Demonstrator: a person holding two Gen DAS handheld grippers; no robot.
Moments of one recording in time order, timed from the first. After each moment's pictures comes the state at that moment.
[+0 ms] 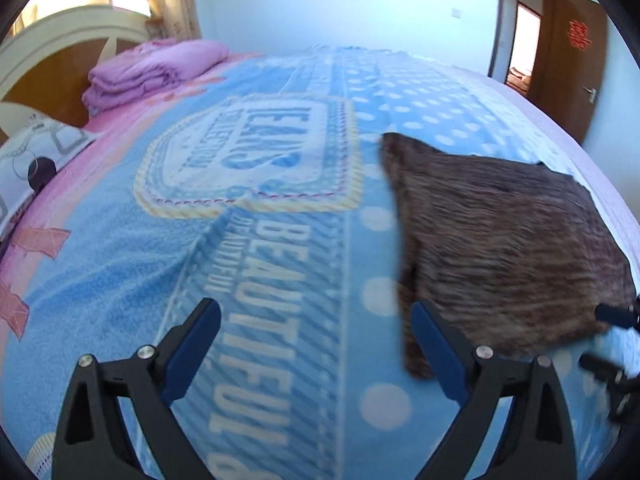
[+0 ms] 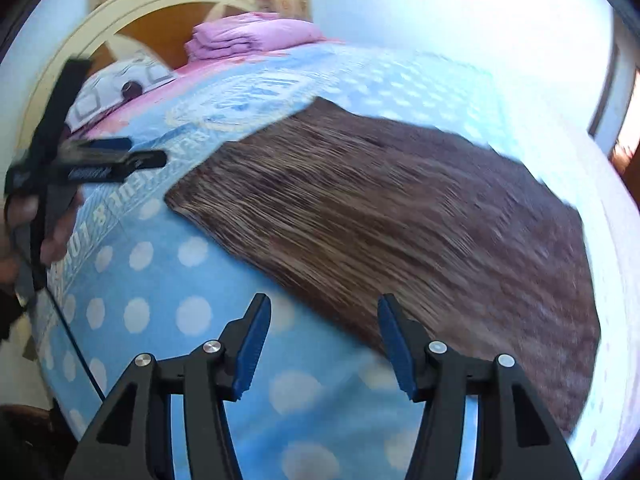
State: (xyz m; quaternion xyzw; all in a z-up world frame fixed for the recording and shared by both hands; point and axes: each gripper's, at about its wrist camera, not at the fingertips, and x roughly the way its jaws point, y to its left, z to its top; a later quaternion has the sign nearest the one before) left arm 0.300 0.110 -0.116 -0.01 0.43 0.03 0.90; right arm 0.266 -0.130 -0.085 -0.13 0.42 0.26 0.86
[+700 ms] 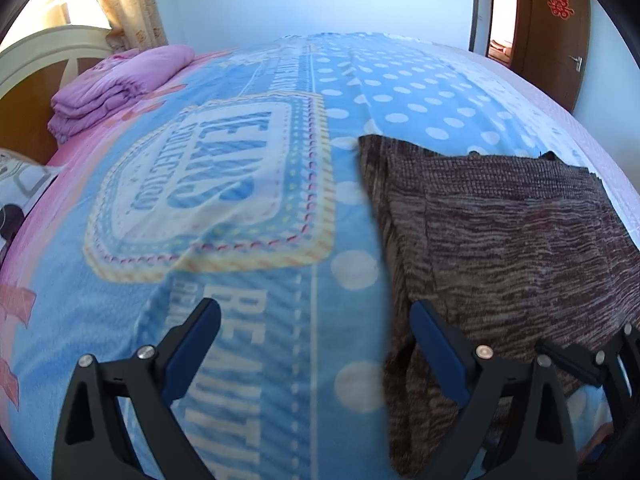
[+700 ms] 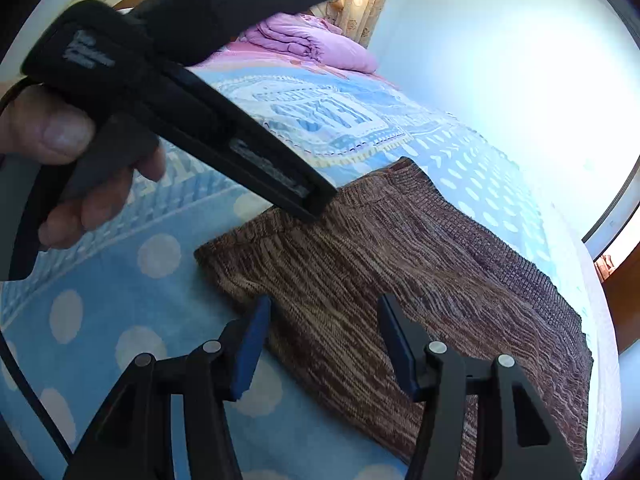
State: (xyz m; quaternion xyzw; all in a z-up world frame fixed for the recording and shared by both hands) left arm 0.360 0.080 -0.124 0.04 0.44 0.00 0.90; right arm 0.284 -0.005 -0.111 -0.27 0.33 0.26 0.87
